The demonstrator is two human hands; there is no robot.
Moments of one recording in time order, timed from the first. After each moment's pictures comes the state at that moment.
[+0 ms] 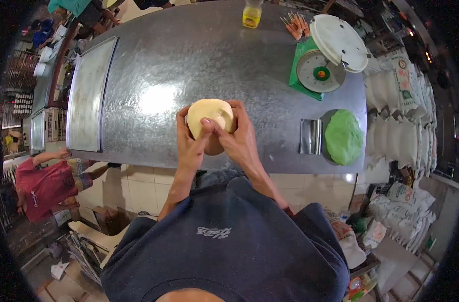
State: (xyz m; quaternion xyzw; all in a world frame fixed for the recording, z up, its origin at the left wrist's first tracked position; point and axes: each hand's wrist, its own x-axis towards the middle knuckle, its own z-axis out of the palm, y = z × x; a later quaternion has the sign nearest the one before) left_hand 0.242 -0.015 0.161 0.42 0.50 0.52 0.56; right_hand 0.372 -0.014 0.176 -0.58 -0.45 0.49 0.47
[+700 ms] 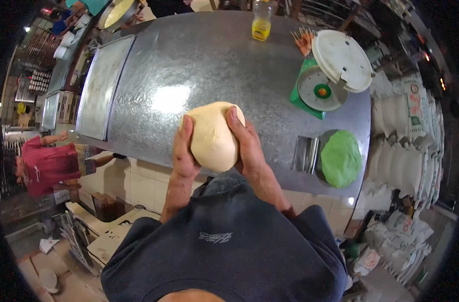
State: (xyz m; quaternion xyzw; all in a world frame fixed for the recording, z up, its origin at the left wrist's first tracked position) left_hand 0.290 -0.026 0.208 0.28 0.42 0.55 0.67; right_hand 0.433 -0.011 0.216 -0.34 -0.16 0.77 0.50
